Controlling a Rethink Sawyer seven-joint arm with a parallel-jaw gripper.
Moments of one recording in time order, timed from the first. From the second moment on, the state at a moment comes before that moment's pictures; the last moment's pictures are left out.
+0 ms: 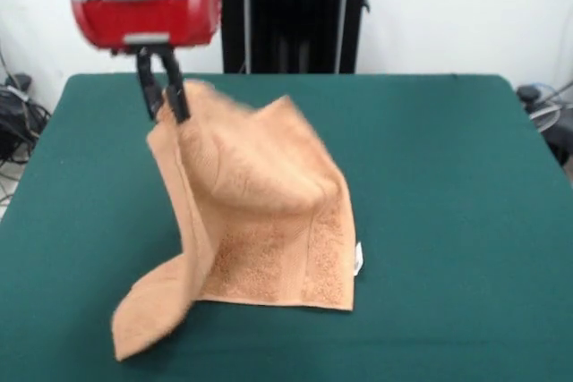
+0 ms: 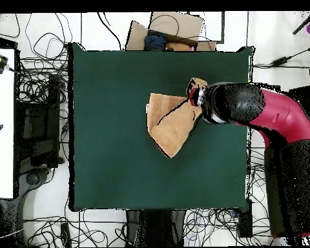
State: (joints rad) arm -0.75 -0.72 0.49 1.49 -0.26 0.83 1.59
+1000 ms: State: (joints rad) arm -0.79 -0.72 0.55 1.55 -0.27 0.83 1.53
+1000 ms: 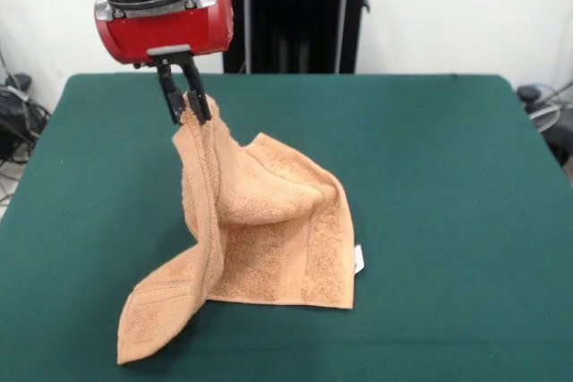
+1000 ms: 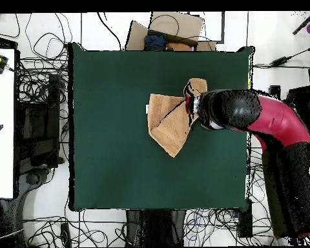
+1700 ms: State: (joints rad) arm -0.91 -0.87 0.56 1.70 -0.35 0.87 1.53
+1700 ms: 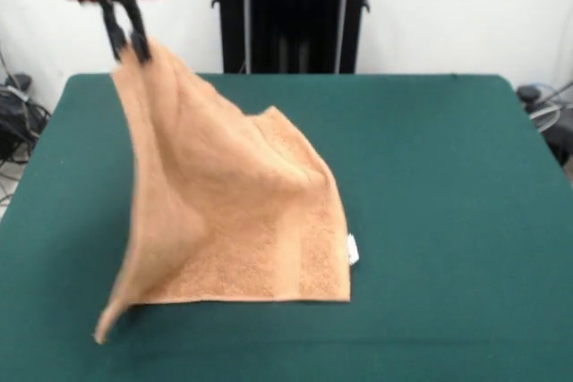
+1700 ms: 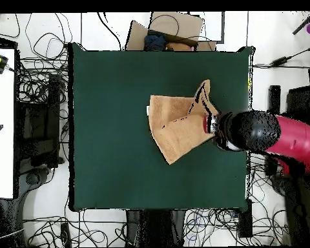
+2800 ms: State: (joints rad) arm -1.19 -1.23 0.60 2.01 -0.28 0.87 1.41
